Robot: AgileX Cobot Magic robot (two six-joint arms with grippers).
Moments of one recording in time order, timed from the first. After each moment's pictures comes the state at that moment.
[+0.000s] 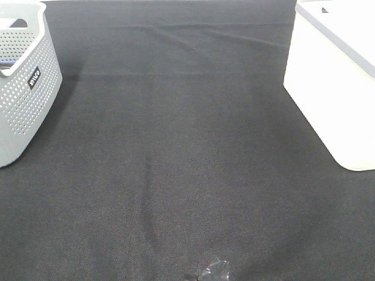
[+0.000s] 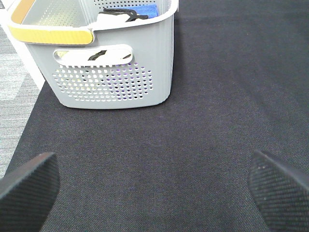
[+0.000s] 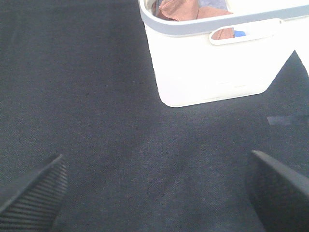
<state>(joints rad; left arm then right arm) 0.07 -0.01 -0.50 -0.01 1.04 0.04 -0.08 0.29 -0.67 0.08 1.07 -0.09</state>
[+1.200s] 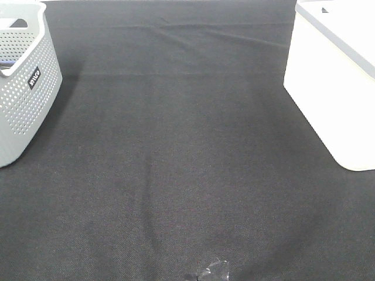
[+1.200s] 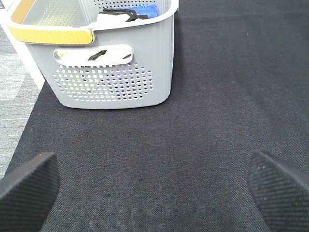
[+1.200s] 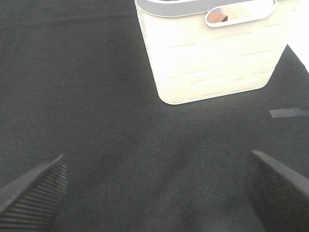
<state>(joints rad) 0.07 -0.01 -0.50 -0.01 1.04 0.04 -0.08 0.00 -0.50 0.07 1.07 -0.04</state>
